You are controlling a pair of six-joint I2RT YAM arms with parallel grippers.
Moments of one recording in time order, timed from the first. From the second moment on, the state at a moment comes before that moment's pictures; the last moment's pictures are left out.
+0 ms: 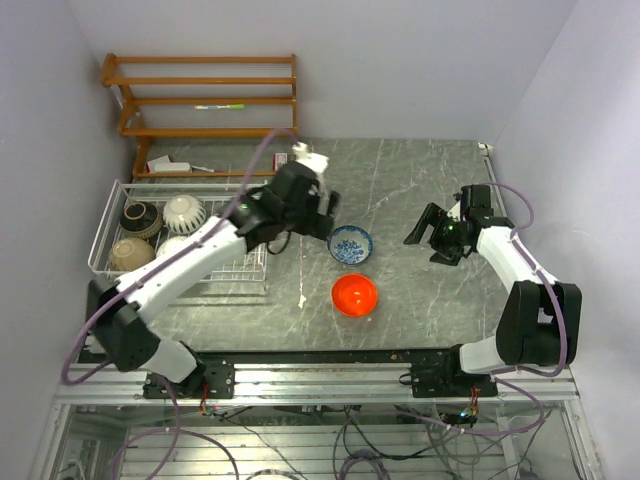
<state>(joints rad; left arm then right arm) -0.76 1.43 1.40 -0.61 -0.20 -0.32 -0.04 1.42 0.93 -0.56 -0.32 0.45</state>
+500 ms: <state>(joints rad) -0.95 2.02 1.69 -0.50 0.00 -0.05 -0.16 1.44 0.91 -0.60 -0.30 0.50</state>
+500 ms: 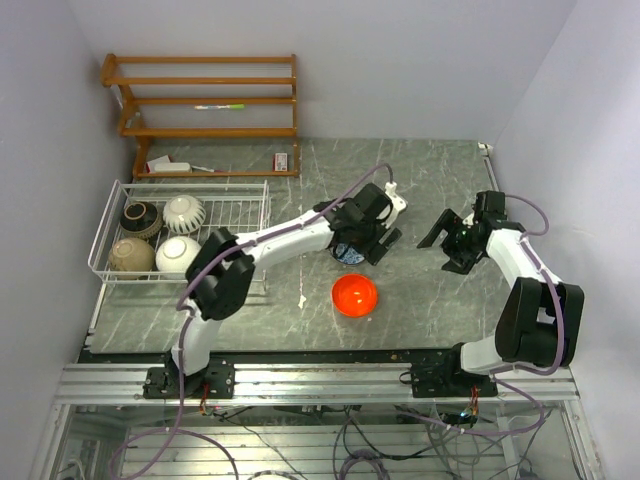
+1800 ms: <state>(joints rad) -0.97 2.14 1.74 -0.53 -0.19 -0.13 -0.18 1.41 0.85 -0.59 -0.34 0.49</state>
